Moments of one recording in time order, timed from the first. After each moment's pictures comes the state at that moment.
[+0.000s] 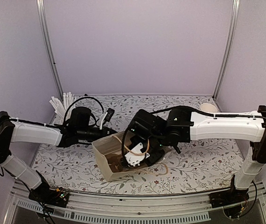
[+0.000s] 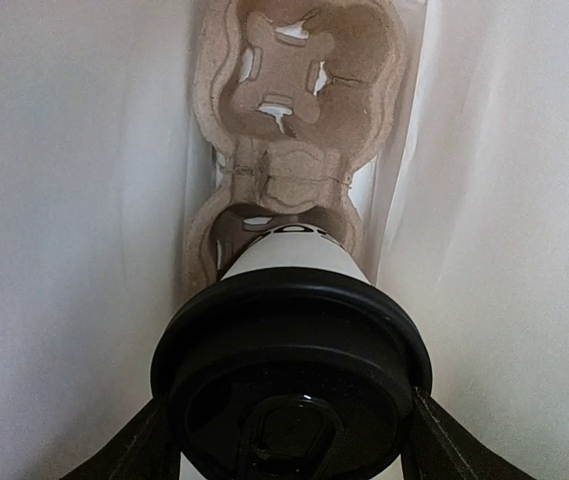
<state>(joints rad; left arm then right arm) -0.67 1.51 0.68 0.34 0.56 -0.38 1.25 1.75 1.50 -0.83 0.24 -1.08</state>
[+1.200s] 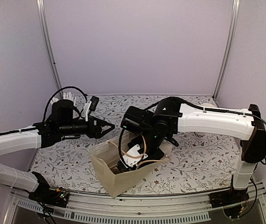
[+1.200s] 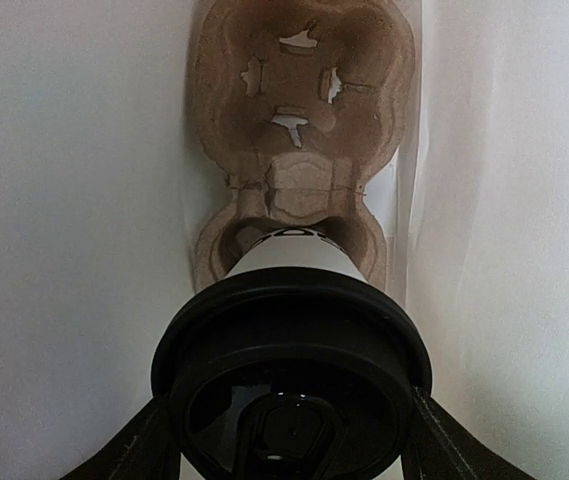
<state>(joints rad) -0.65 1.18 0.67 0.14 0.40 -0.36 1.24 1.90 1.76 -1.17 -0.02 -1.03</state>
